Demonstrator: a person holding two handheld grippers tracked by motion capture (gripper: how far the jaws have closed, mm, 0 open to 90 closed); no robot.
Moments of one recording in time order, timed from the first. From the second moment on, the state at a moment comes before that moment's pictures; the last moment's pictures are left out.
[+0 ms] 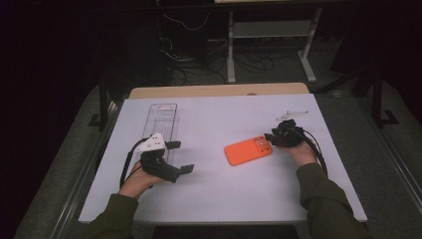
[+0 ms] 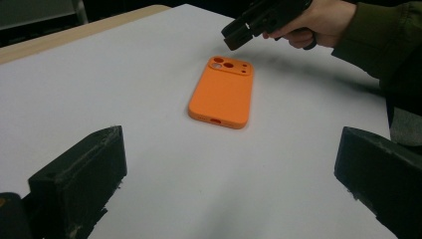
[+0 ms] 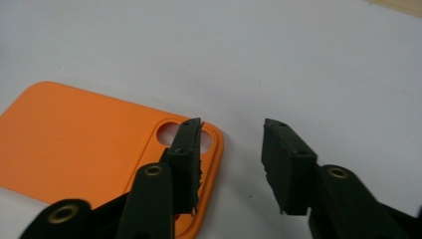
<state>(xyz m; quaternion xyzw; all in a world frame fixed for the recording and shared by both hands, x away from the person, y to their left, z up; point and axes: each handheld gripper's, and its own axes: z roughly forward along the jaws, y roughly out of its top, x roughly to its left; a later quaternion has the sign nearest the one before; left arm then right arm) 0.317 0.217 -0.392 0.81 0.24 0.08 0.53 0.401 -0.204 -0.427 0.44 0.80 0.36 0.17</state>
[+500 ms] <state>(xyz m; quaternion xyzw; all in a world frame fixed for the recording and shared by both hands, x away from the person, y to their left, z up) 0.317 0.216 -0.392 0.80 0.25 0.08 0.54 0.403 -0.206 -0.438 0.45 0.82 0.34 0.15</state>
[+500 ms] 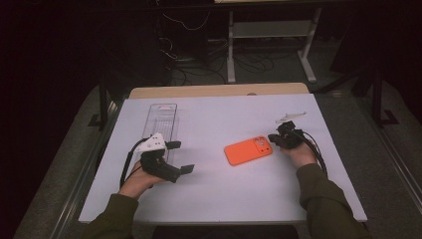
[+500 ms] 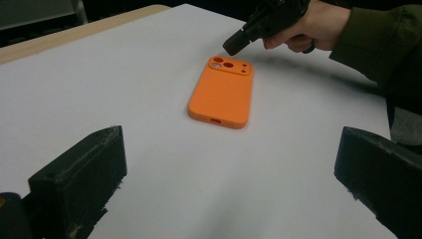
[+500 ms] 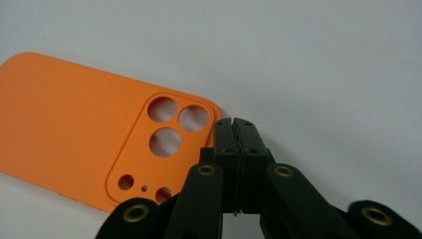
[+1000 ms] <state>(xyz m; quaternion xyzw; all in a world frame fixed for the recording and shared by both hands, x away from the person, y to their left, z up) 0.317 0.217 -0.392 0.81 0.24 0.08 0.53 0.404 -0.202 -0.443 0.45 0.82 0.32 0.14</state>
